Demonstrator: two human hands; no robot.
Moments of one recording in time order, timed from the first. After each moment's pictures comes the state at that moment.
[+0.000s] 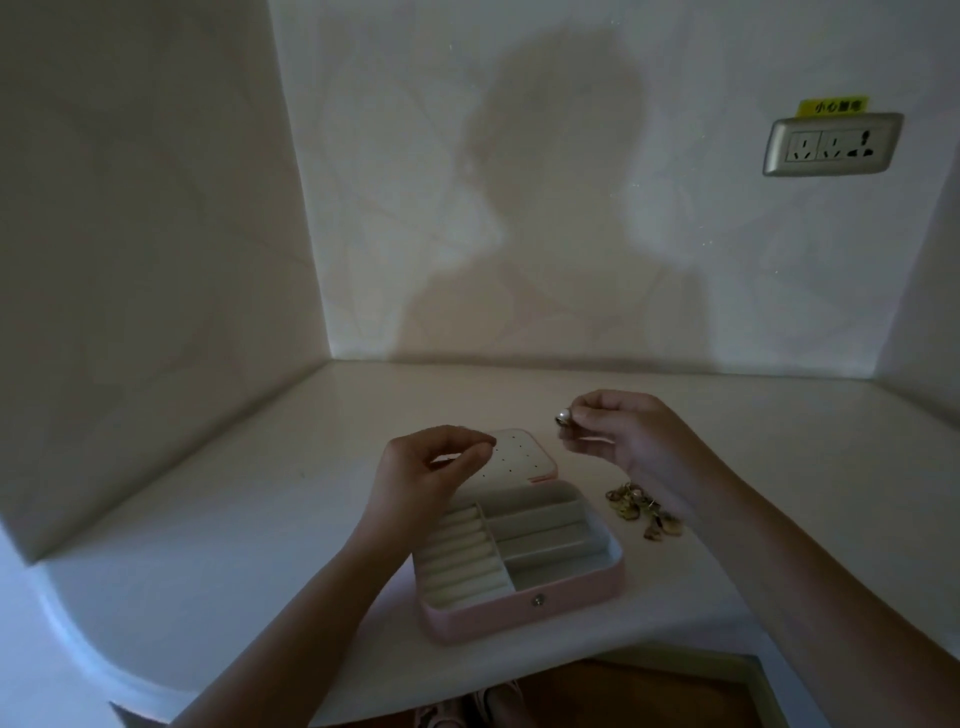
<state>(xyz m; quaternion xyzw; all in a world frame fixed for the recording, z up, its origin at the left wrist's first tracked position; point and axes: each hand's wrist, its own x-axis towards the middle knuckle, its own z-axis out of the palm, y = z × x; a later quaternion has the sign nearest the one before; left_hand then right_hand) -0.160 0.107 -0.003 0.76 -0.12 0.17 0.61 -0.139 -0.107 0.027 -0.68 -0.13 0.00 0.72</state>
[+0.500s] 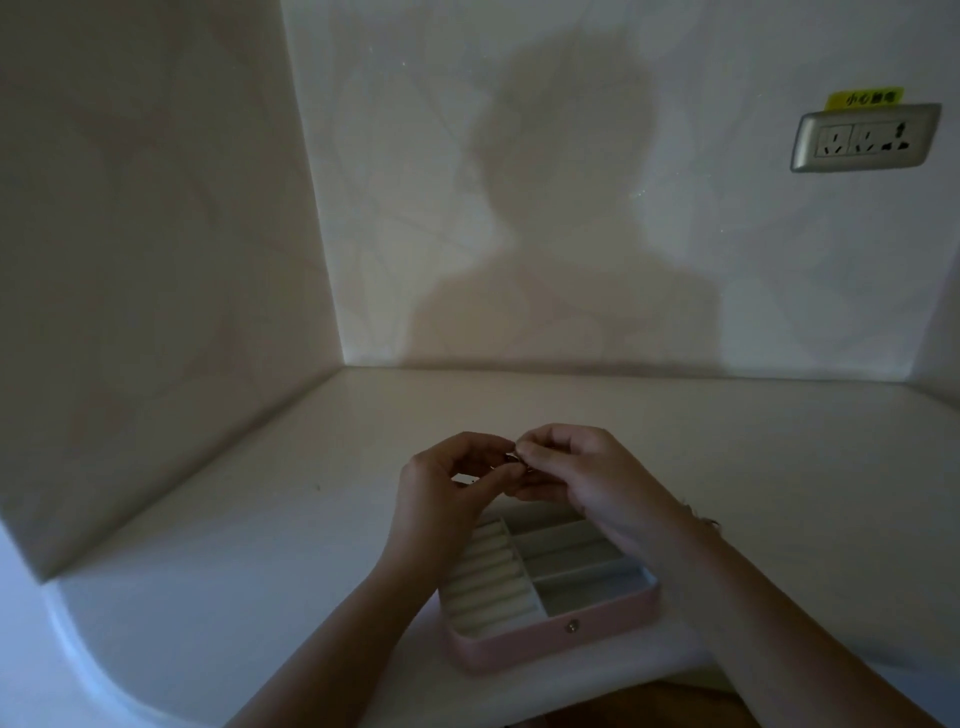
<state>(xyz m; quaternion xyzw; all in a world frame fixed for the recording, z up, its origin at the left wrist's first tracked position) -0.158 0.107 -0.008 0.78 -0.13 0.21 0.58 -0.144 -0.048 0.012 -0.66 -0.16 0.06 0.73</state>
